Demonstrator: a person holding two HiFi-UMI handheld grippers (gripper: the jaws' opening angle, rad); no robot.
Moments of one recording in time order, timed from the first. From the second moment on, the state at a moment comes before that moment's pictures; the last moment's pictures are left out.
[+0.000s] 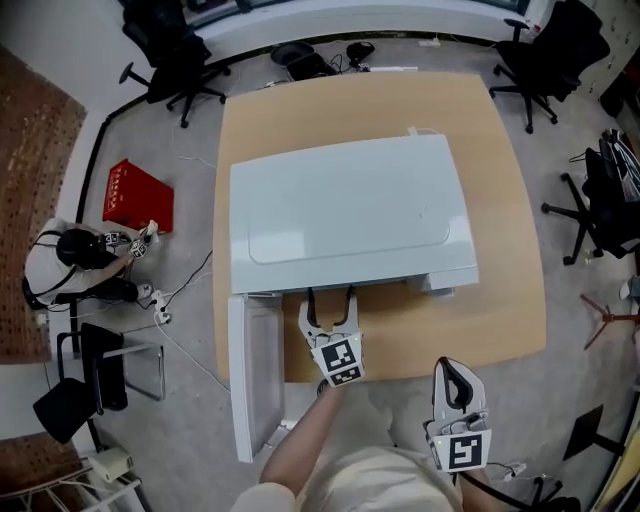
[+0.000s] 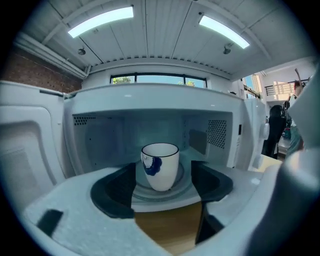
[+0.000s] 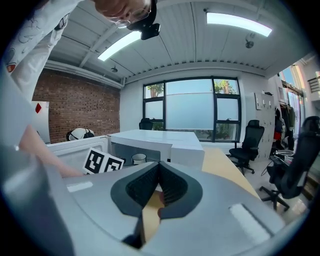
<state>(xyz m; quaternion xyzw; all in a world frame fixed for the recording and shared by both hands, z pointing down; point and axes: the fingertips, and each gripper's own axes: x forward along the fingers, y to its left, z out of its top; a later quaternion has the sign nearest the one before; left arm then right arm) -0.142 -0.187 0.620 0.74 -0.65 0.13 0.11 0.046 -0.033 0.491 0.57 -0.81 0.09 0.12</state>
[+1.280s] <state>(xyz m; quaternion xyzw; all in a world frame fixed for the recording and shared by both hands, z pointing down) -0.129 -0.153 0.604 0.76 -0.62 0.14 0.09 0.053 -0.045 0.490 0.60 -0.78 0.12 0.11</state>
